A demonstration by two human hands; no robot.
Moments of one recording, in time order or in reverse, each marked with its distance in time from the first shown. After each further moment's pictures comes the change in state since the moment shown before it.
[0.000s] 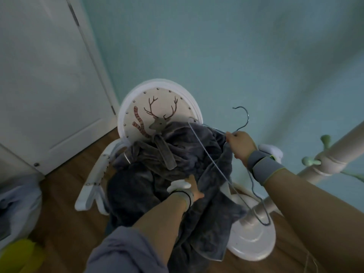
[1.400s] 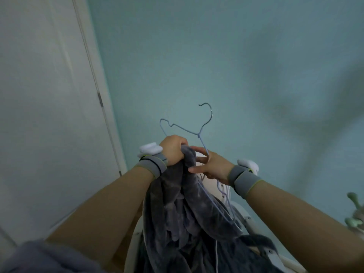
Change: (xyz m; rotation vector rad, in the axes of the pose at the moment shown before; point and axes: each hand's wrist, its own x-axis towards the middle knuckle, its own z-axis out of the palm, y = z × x) left_hand -0.123 -0.101 -0.356 0.043 0.760 0.651; right_hand -0.014 -0.236 0.070 0.434 -0.426 -0.318
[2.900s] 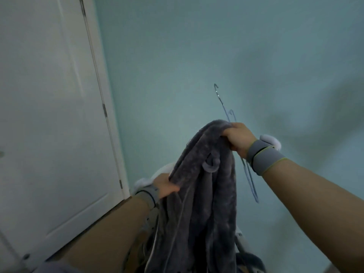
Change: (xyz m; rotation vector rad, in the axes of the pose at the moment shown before) left_hand -0.021 0.008 0.065 -0.372 -0.162 -0.395; right_hand -0.028 -0.074 -0.103 -0.008 0.477 -0.144
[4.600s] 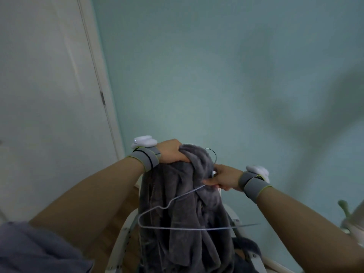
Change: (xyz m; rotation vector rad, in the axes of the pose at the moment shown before) left_hand 0.005 0.063 -0.039 0.316 -0.141 0.180; right_hand -0.034 0.105 0.023 -0.520 -0.587 0.253
